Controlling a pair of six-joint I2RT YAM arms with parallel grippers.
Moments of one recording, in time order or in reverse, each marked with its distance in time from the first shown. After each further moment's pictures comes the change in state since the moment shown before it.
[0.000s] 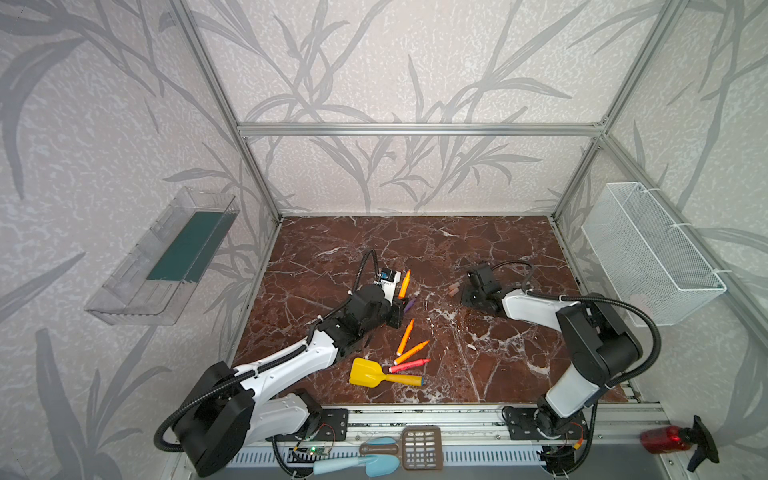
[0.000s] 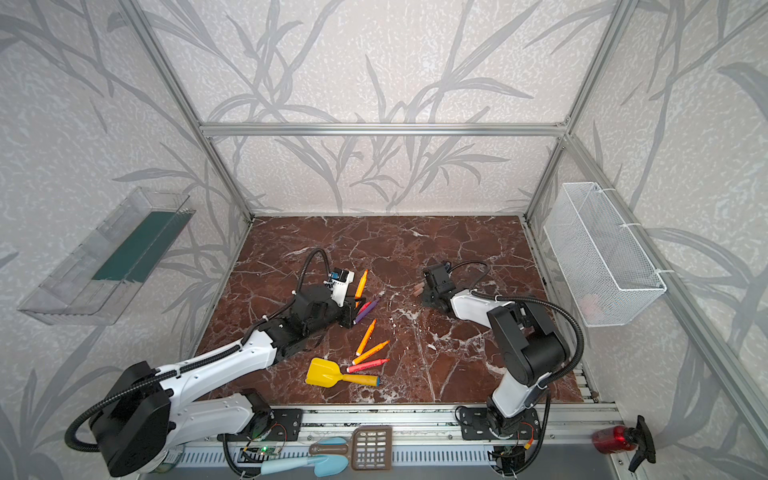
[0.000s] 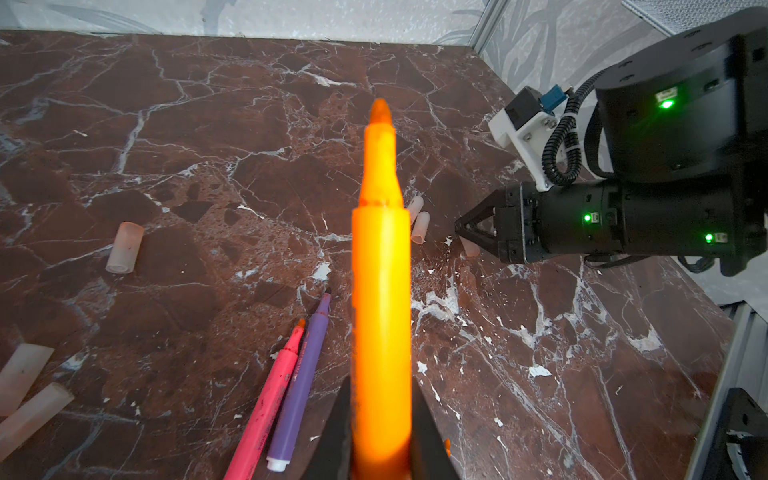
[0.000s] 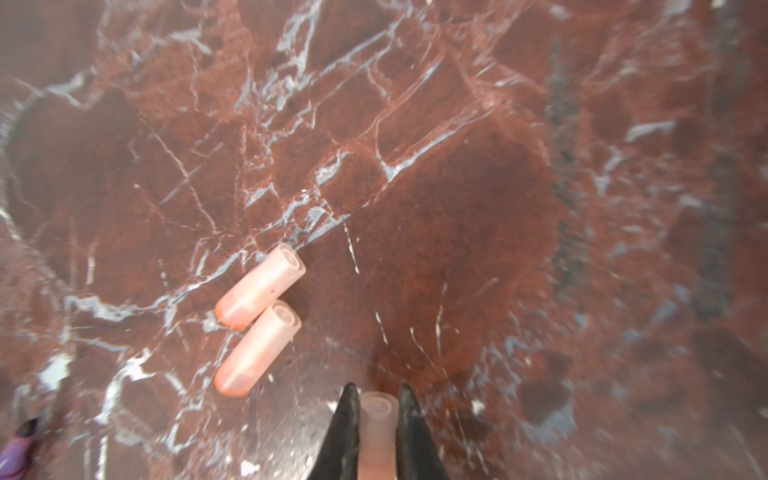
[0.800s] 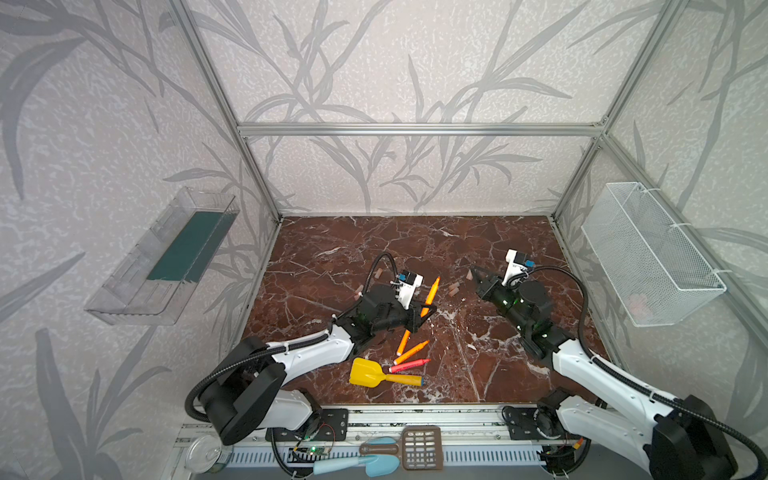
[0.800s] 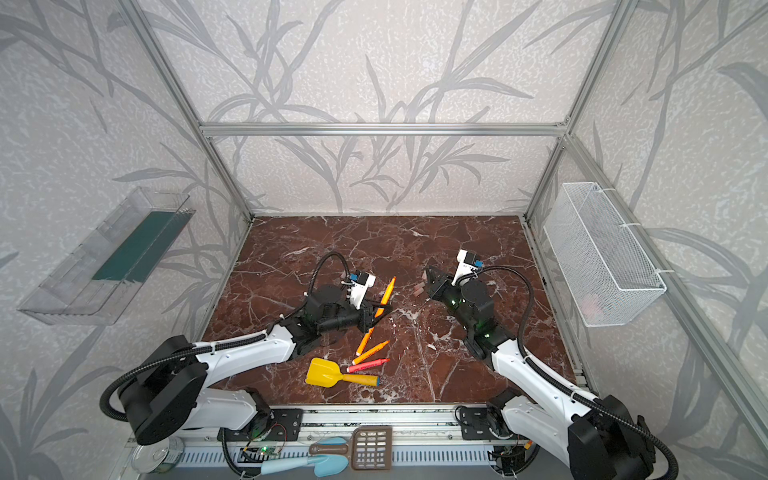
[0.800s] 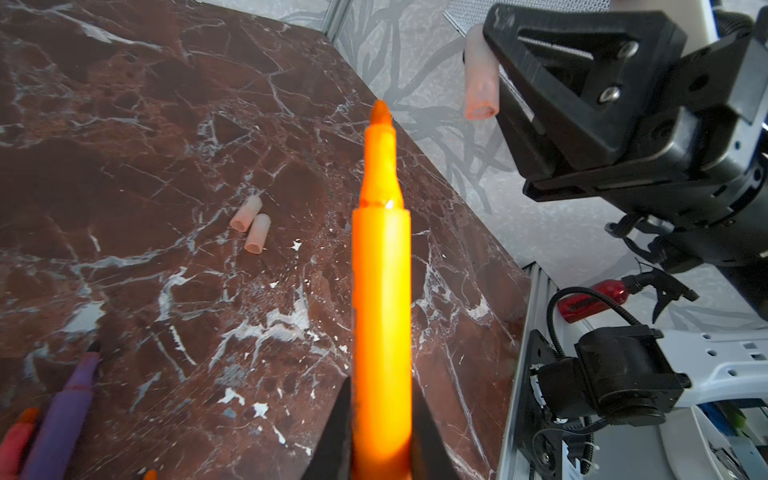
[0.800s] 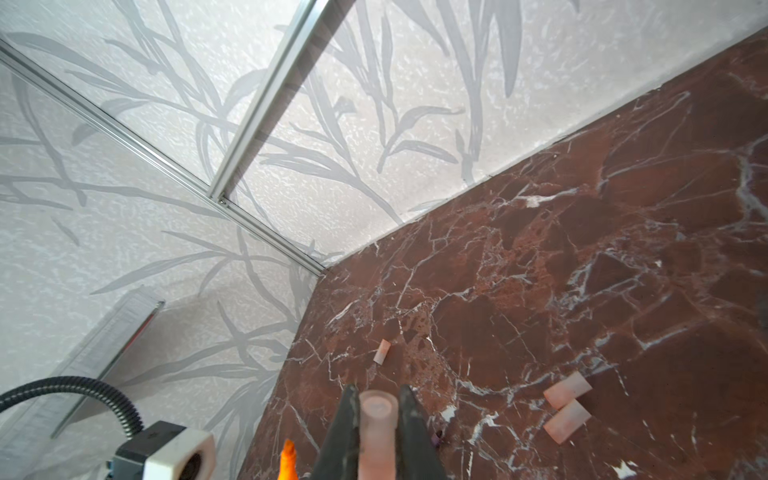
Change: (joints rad) left arm -0.059 0.190 0.006 0.342 0.341 -0.174; right arm 0.041 -0.633 -0.319 0.573 -0.179 0.172
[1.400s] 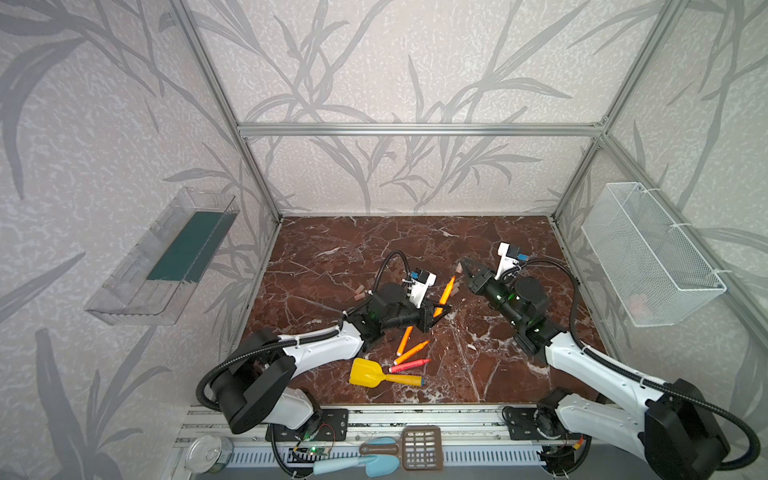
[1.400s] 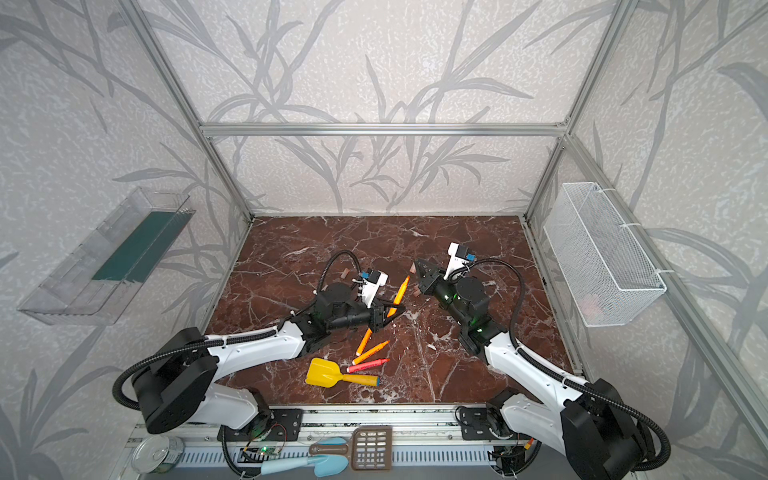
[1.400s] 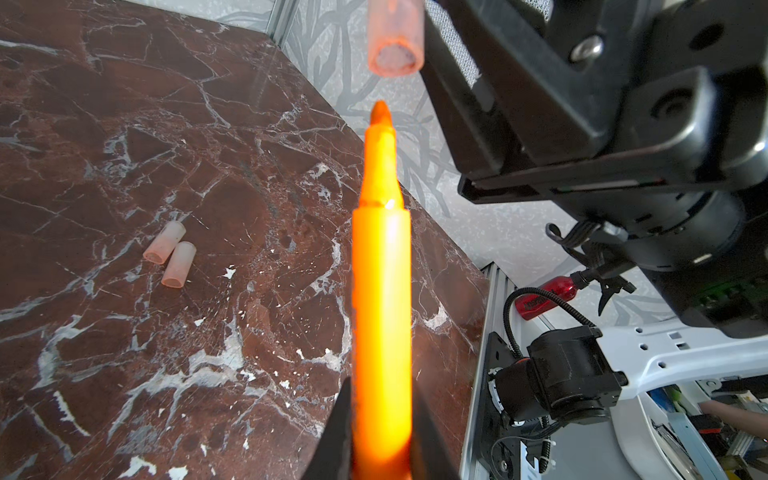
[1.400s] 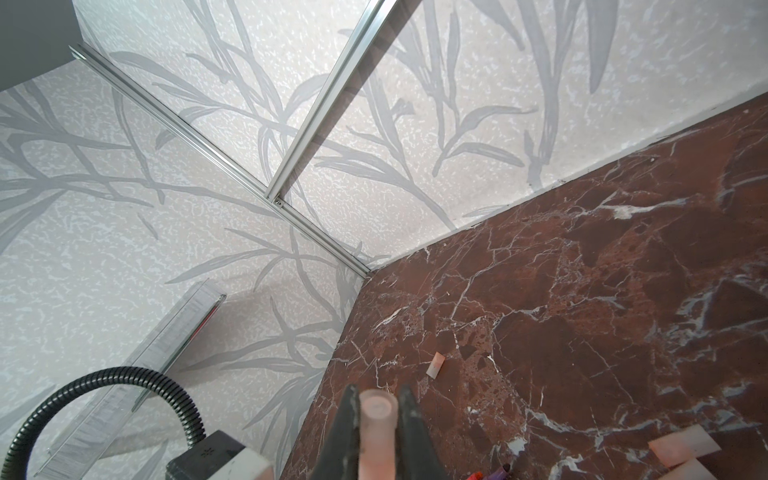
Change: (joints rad) left arm -0.053 0.055 0.070 0.043 0.026 -0.028; right arm 0.051 0.082 0.047 0.115 -0.048 0.027
